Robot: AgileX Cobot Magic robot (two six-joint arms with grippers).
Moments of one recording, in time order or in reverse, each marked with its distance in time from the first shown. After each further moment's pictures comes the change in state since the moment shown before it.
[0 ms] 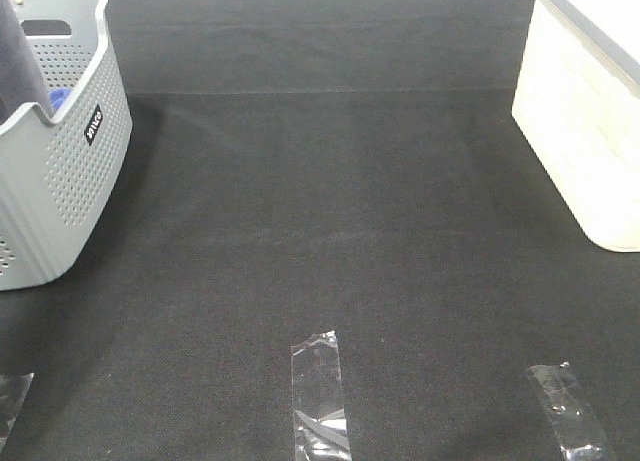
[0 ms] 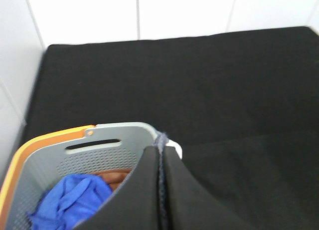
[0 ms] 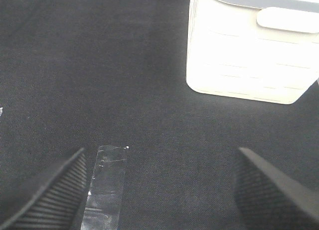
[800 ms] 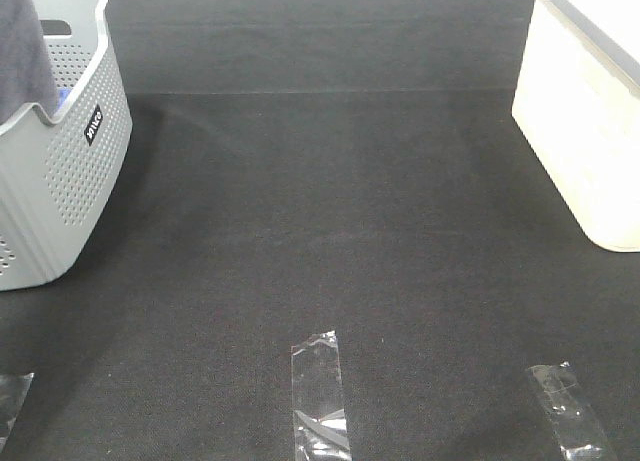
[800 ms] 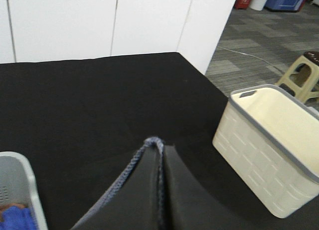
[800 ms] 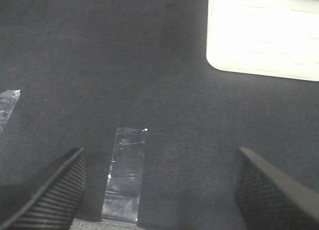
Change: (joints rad) left arm -0.013 -0.060 0.000 -0.453 0.124 0.180; right arm 0.000 0.132 0.000 0.055 -0.004 0.008
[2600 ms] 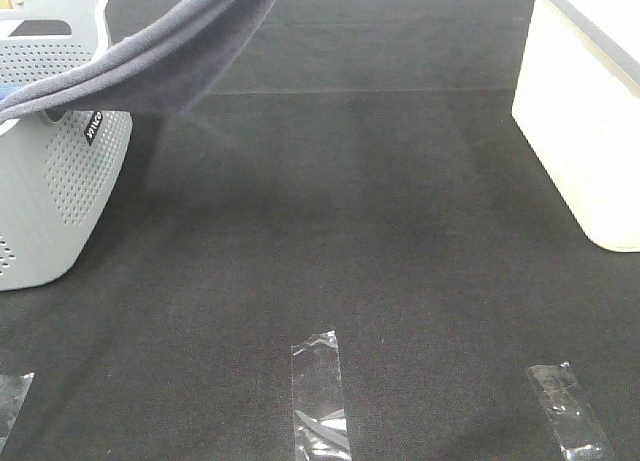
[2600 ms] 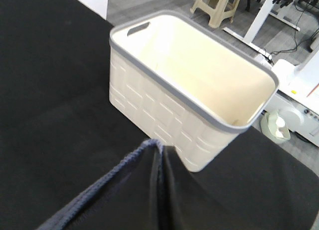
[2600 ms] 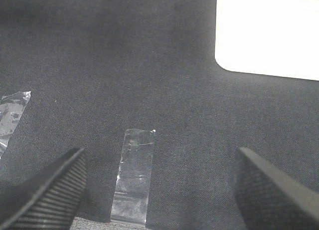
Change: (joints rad) left arm -0.678 0.432 -0.209 0.305 -0.196 -0.244; right arm 0.000 0.002 0.000 0.023 0.000 0.000
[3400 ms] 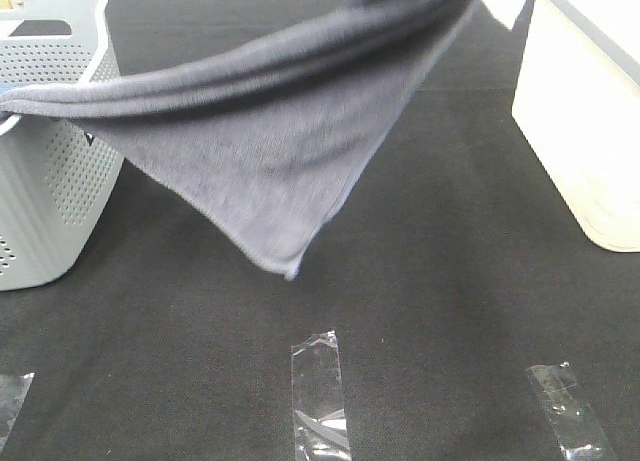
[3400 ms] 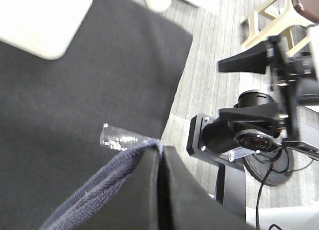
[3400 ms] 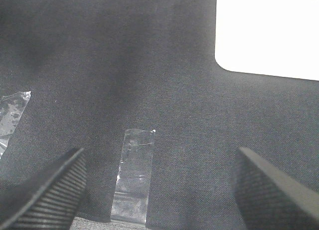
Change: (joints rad) left arm -0.104 -0.016 -0.001 -0.255 0.481 0.226; right arm 0.000 0.000 0.000 0.004 0.000 0.000
